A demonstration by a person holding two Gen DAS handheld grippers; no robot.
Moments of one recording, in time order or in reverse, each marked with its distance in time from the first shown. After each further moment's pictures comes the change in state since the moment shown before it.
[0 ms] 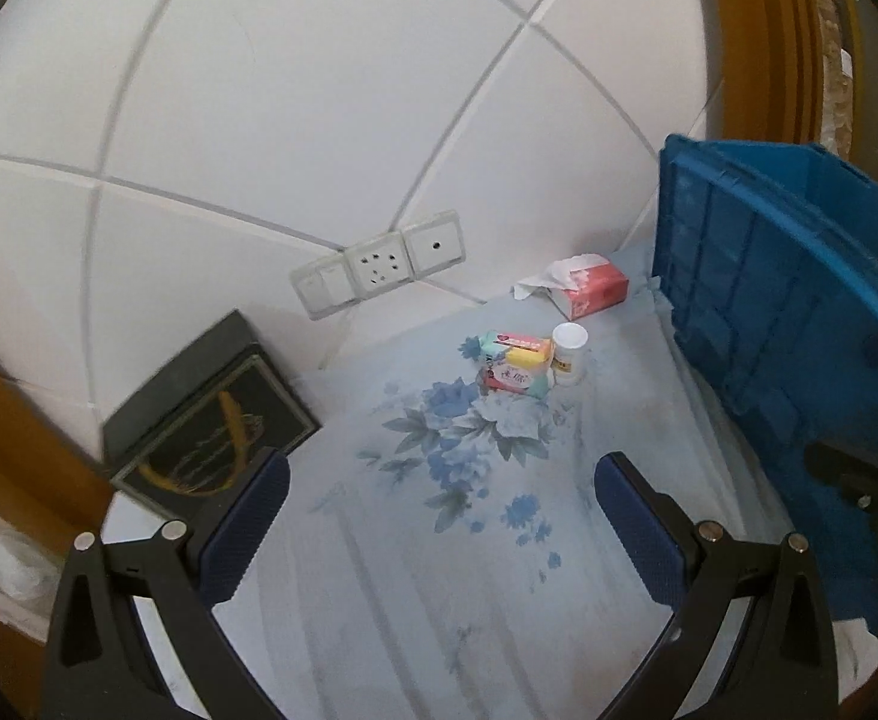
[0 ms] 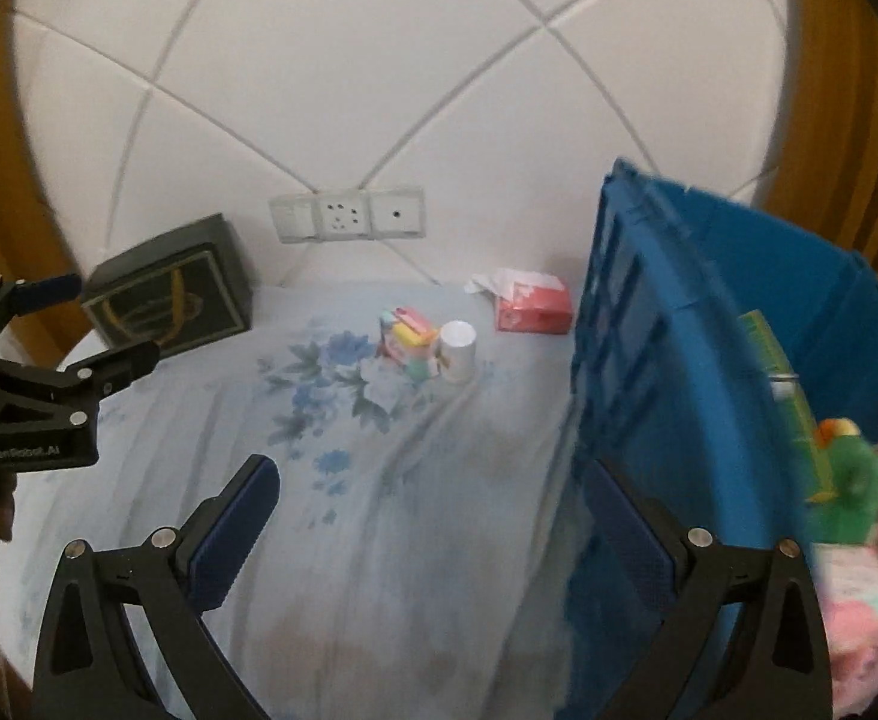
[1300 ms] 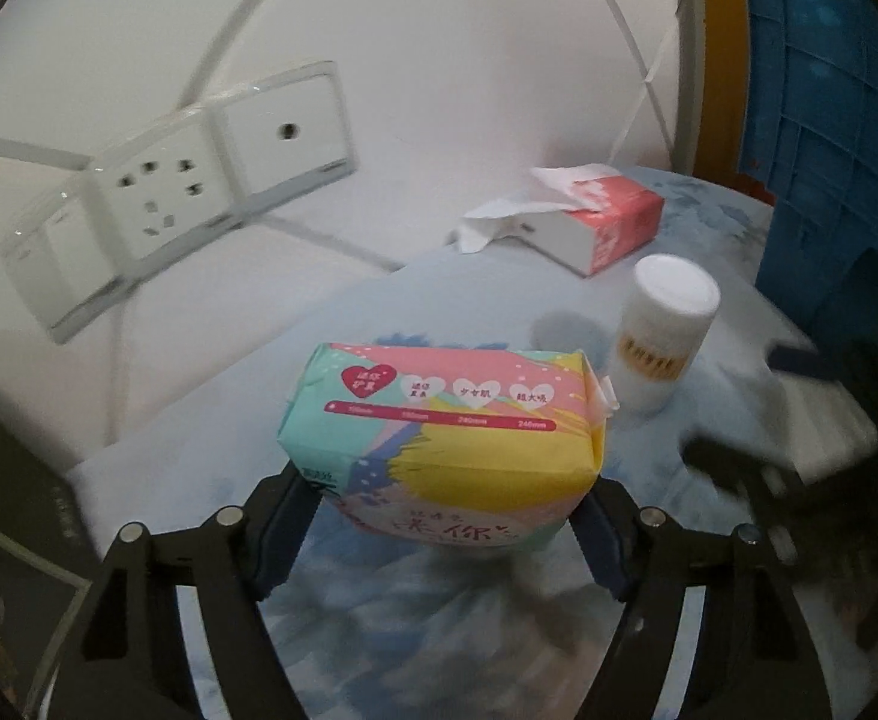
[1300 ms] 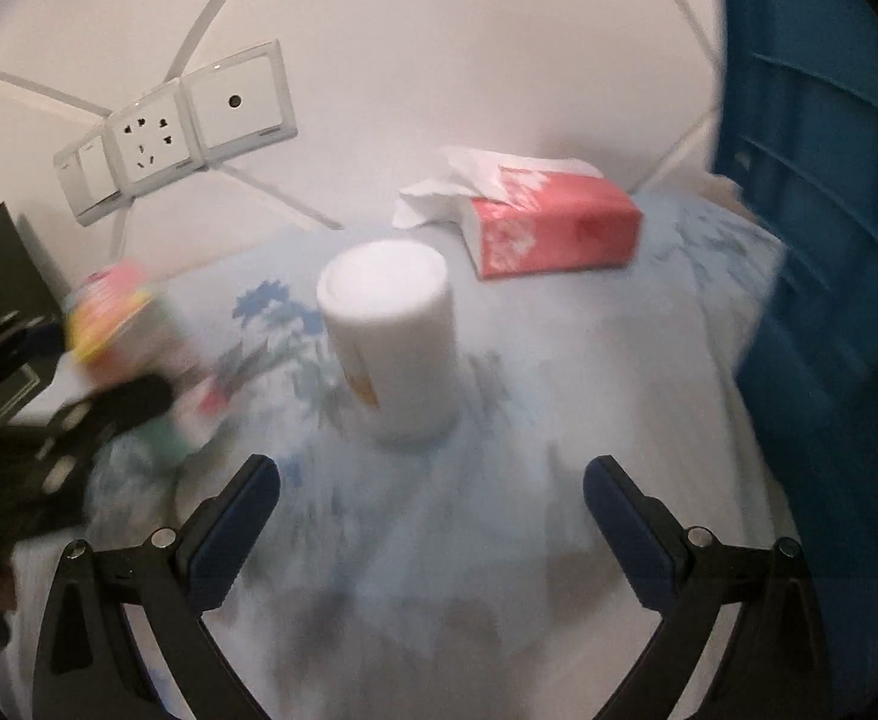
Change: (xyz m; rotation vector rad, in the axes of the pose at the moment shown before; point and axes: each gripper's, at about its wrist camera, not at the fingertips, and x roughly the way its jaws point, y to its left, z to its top) left arm 0.292 -0.005 -0.004 0.137 -0.039 -0.234; right arm 0.319 -0.031 0.002 0.180 -0.022 -0.099
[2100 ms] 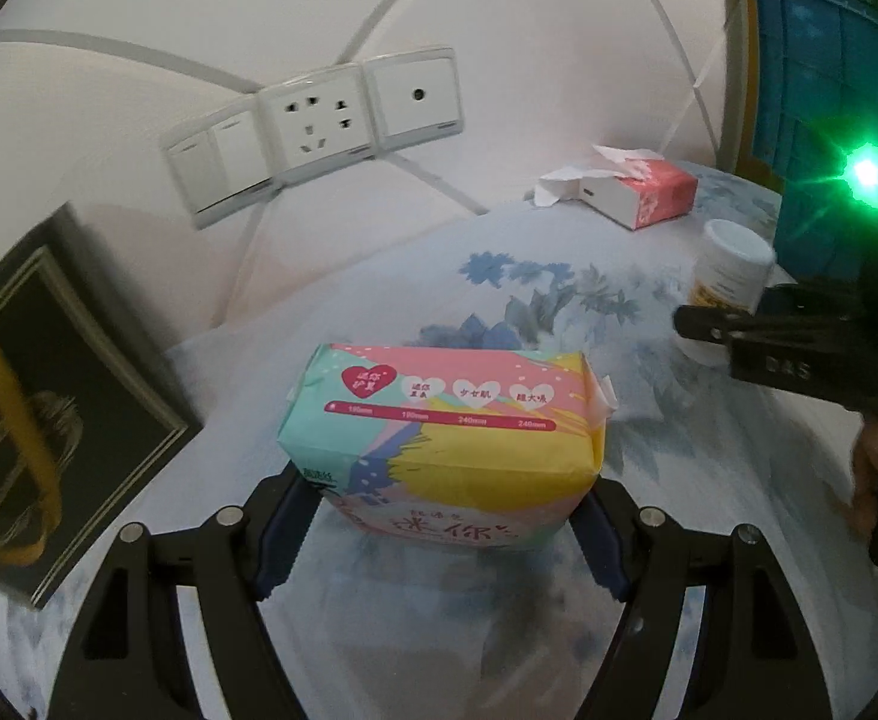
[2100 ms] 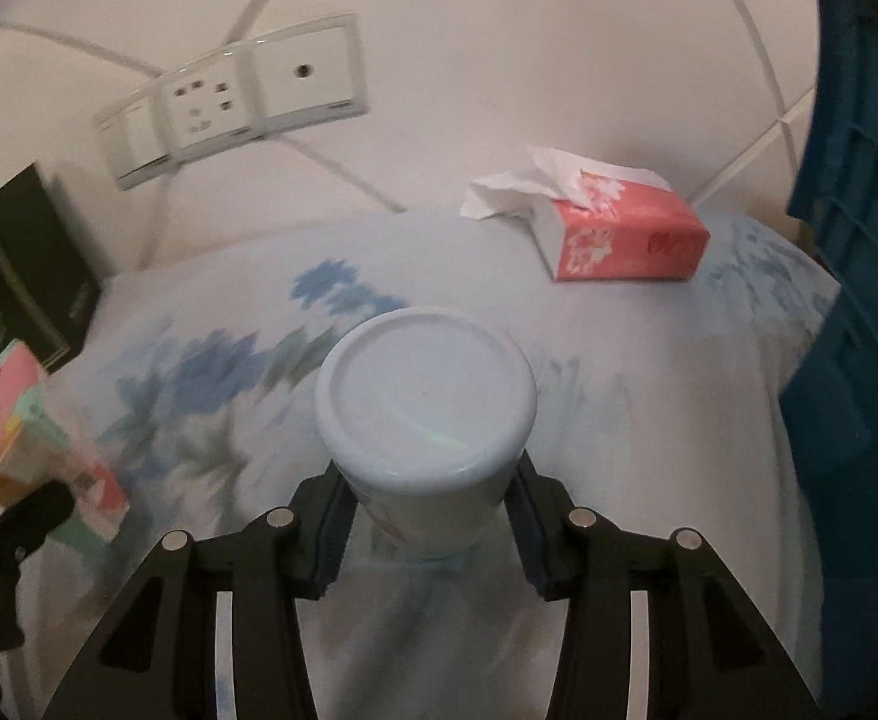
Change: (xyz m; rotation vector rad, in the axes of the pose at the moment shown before) left arm -0.078 0.023 -0.066 -0.098 0.041 0.112; right arm -0.010 0.034 -0.003 -0.076 0.070 0.052
